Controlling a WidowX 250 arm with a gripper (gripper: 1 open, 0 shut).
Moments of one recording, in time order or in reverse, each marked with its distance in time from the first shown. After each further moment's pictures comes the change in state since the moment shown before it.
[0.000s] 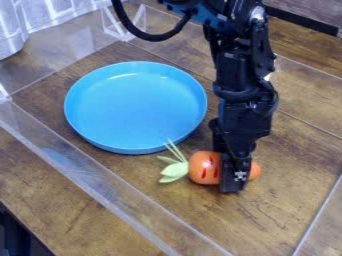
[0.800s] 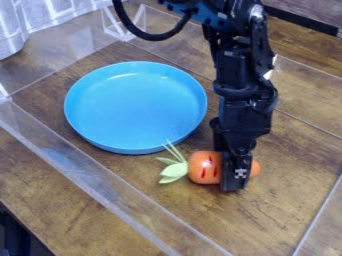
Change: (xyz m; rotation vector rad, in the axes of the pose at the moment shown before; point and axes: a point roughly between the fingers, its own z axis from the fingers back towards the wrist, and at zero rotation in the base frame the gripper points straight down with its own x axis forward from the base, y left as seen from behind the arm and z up) arm 0.003 0.005 0.000 -0.007 -0.022 0.003
